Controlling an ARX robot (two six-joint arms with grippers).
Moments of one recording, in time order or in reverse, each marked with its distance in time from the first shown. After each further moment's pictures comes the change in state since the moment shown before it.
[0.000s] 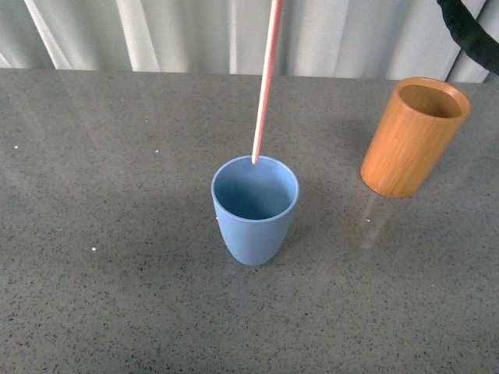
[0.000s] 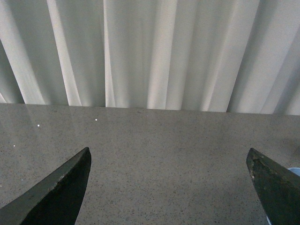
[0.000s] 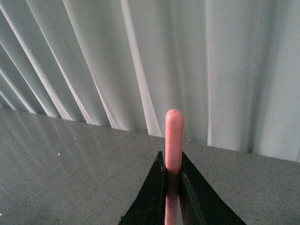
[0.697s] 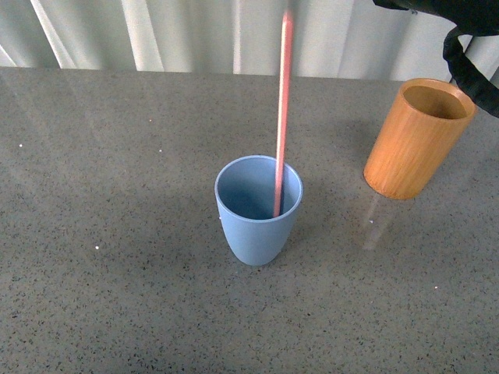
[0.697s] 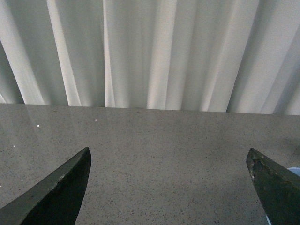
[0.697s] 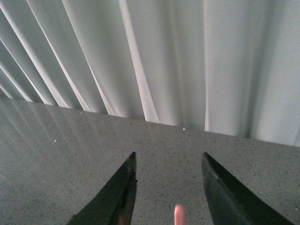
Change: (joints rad) left arm 0.000 0.000 0.000 0.000 0.000 0.000; right arm -0.021 0.019 -0.038 0.007 -0.026 0.005
